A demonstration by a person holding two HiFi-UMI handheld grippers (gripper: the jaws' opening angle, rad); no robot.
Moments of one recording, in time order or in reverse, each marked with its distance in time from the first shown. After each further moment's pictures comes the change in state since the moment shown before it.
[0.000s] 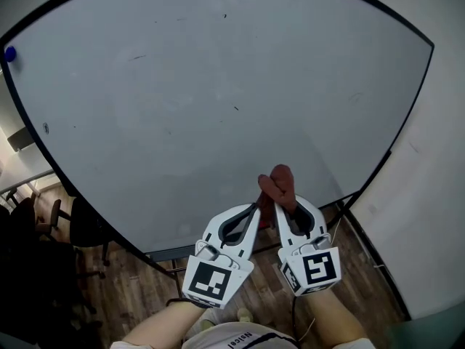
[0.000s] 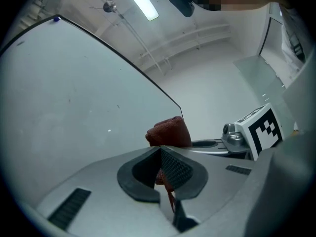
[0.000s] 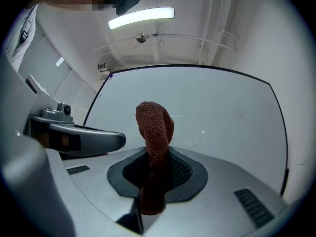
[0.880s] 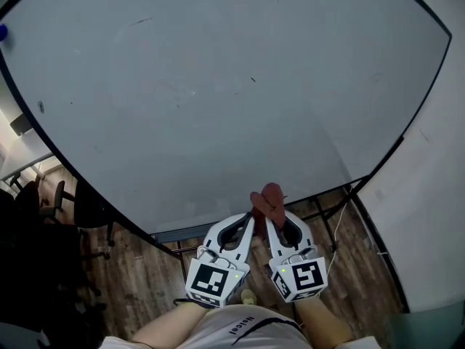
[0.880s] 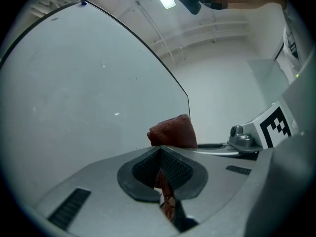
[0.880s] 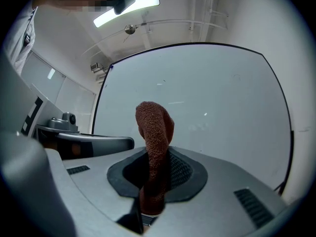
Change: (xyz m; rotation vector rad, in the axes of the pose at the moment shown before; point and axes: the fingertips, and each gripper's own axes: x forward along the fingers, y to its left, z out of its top) left arm -0.046 0.003 -0.094 -0.166 0.171 0.060; right arm -0.020 0.058 -0.089 0.165 0.133 0.043
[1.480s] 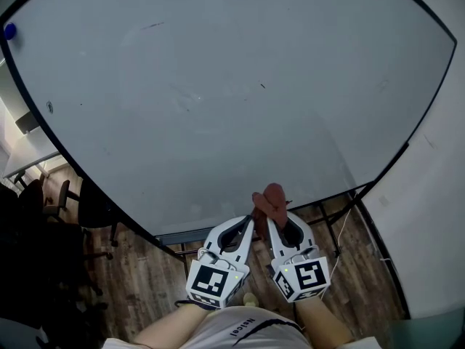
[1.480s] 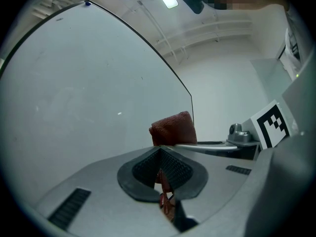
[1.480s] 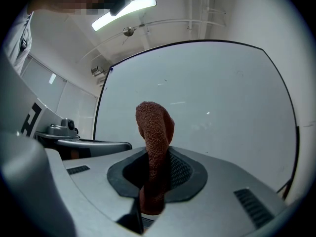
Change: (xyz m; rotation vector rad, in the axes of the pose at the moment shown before) left arm -0.005 0.013 -0.002 -0.005 -0.001 0.029; right arm 0.011 0.006 0.005 0.029 -0.015 0.038
